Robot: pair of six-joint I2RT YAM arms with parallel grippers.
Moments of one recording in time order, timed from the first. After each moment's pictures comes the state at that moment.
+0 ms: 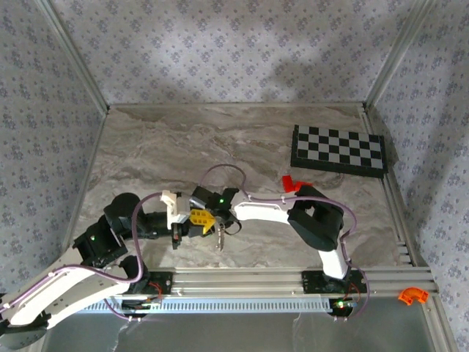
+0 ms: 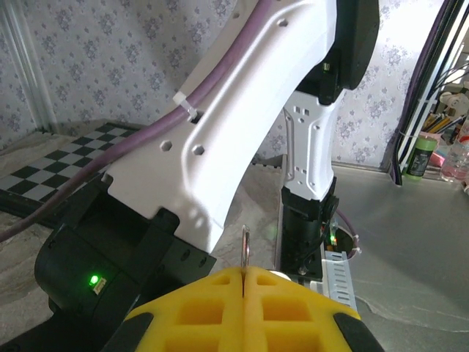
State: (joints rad) left arm -0.96 0.55 0.74 -0.32 0.48 -0.03; right arm 1.14 1.96 1.36 -0.62 -0.05 0.64
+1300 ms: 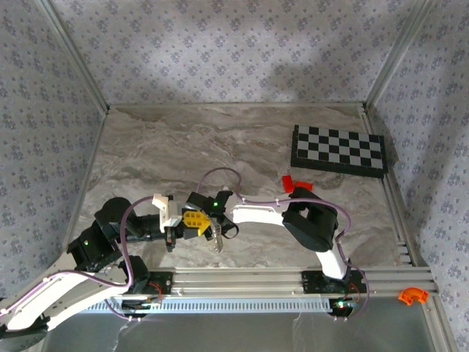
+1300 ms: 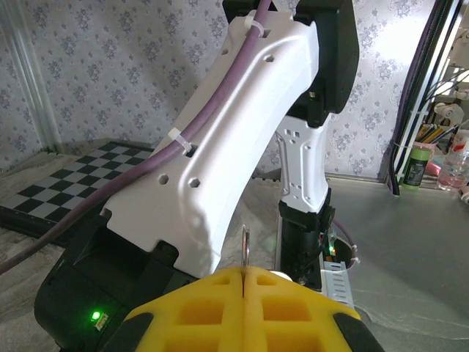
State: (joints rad) left arm -0.96 0.49 0.73 -0.32 0.48 -0.03; right arm 1.17 2.00 1.41 -0.74 -0.01 0.67
